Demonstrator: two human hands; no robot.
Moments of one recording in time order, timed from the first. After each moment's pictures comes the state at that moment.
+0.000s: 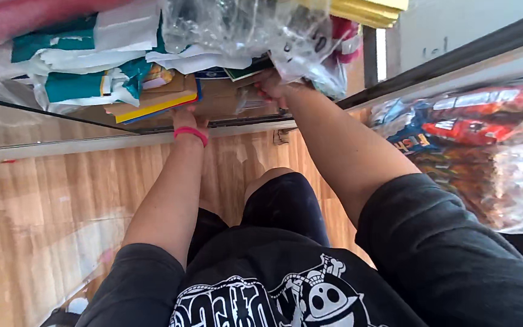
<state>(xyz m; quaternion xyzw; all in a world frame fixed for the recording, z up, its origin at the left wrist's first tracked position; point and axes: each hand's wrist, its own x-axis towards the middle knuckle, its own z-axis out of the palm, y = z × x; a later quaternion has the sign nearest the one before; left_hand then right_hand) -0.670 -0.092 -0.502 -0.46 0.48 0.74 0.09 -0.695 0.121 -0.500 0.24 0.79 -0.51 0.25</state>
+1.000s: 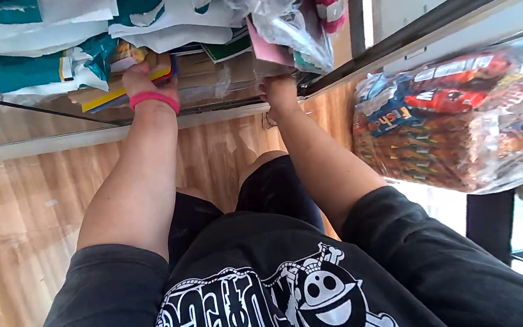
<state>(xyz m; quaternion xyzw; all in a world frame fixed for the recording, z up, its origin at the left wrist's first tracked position) -0.695 -0.100 -0.459 -0.45 0.36 0.82 -0.02 -0.622 0.117 -0.519 0.40 0.70 -0.58 0.02</state>
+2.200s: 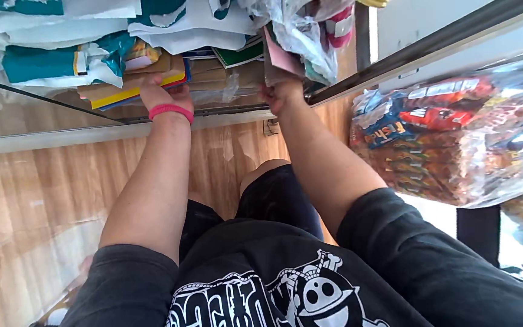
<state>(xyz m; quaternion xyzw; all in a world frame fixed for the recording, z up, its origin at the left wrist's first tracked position) -0.684 -0.102 -0.469 -0.43 0.30 0.85 -0.03 -0.648 0.107 -0.506 0.49 0.52 -0.70 -0.01</state>
